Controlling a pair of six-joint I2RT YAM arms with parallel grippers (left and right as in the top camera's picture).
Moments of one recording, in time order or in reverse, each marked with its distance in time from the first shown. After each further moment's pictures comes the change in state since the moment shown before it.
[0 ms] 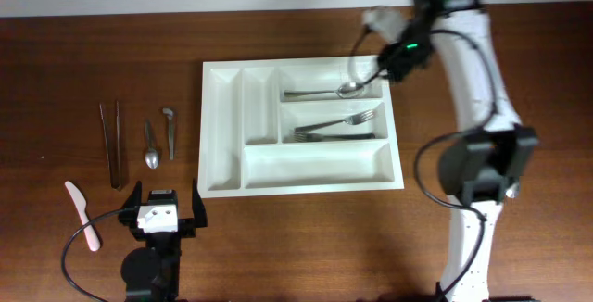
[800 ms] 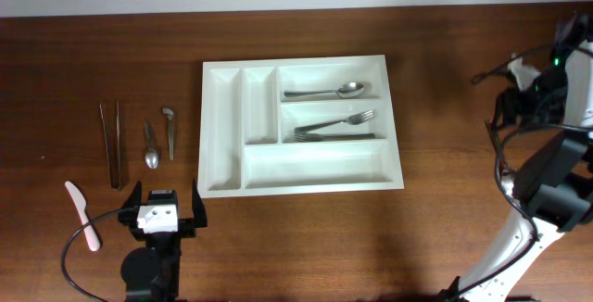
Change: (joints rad) left arm 0.000 0.000 0.000 0.000 0.000 0.000; right arm -0.517 -0.090 -0.377 -0.111 0.089 0.235
